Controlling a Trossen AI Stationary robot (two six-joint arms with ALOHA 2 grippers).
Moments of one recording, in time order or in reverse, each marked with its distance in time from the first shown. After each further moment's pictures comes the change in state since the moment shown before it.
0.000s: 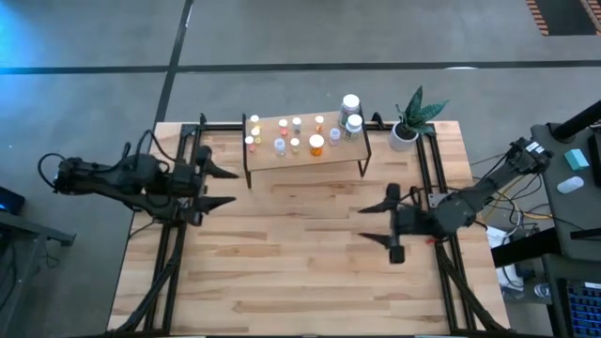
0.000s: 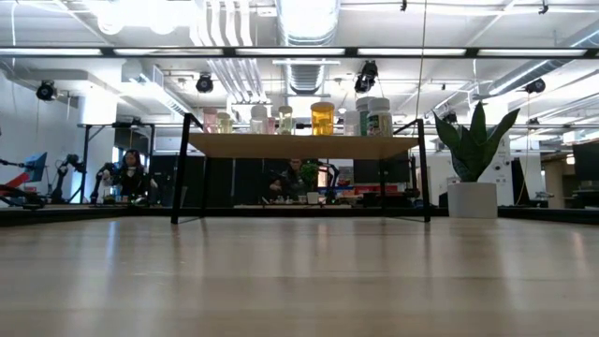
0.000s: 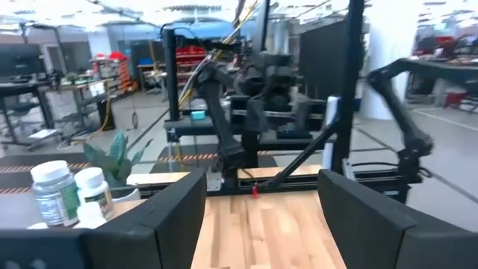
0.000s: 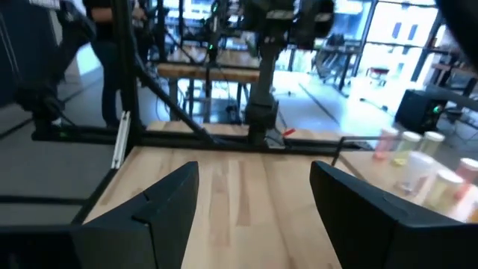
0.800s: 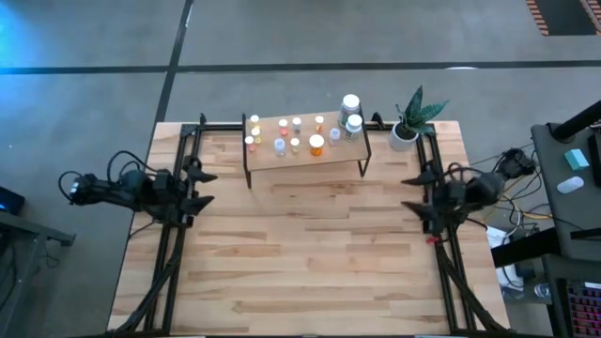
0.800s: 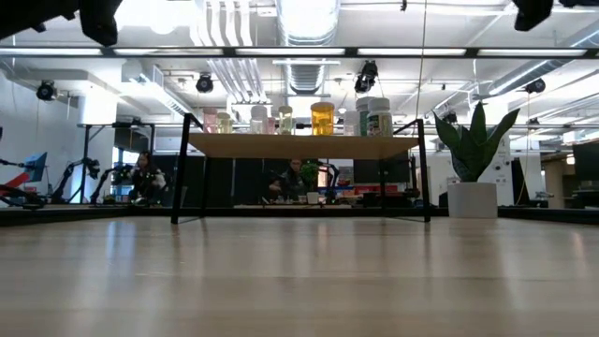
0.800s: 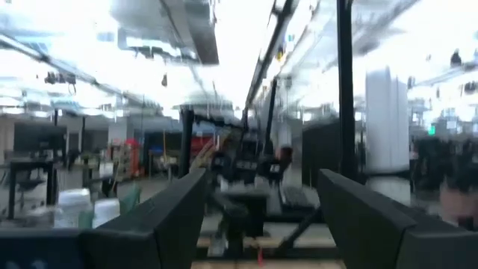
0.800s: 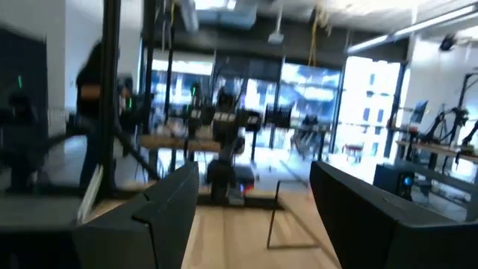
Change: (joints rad) left arm 0.000 -0.422 -0.578 0.444 -0.004 0.021; right arm -0.001 -0.800 -0.434 0.068 0.000 -0.265
